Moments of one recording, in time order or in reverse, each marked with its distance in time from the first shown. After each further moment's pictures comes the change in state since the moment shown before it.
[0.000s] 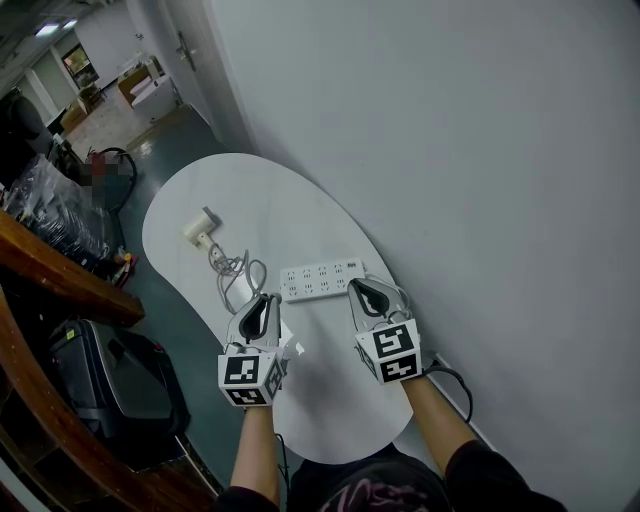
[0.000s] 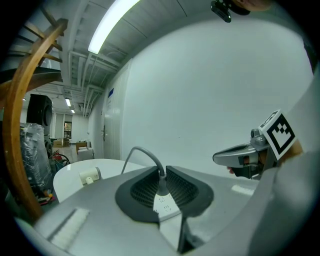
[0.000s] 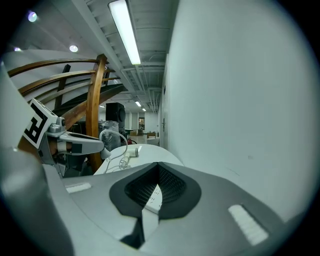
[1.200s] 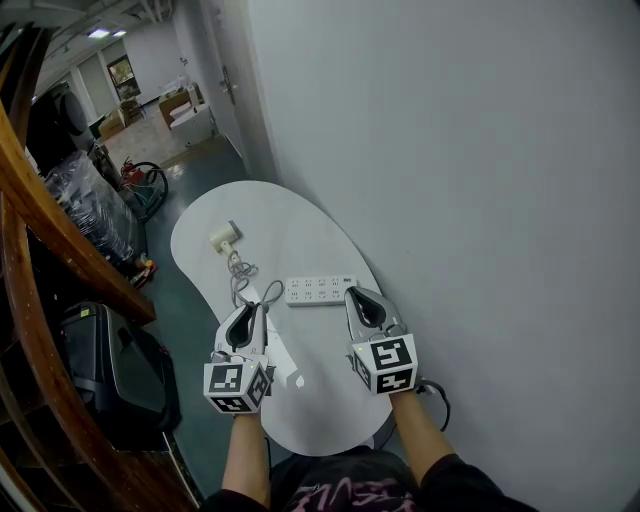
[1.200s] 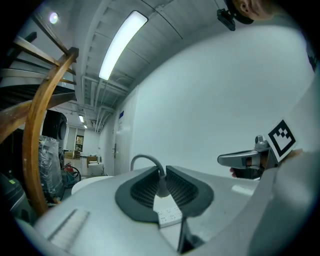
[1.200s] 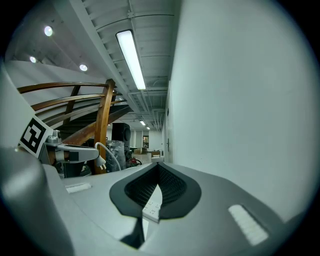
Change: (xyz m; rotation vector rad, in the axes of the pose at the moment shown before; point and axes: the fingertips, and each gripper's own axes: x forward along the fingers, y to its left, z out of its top) left arm -0.105 -0.037 0.072 -0.007 -0.187 0.124; right arm -0.099 0.017 0.068 0.019 -0.232 0.055
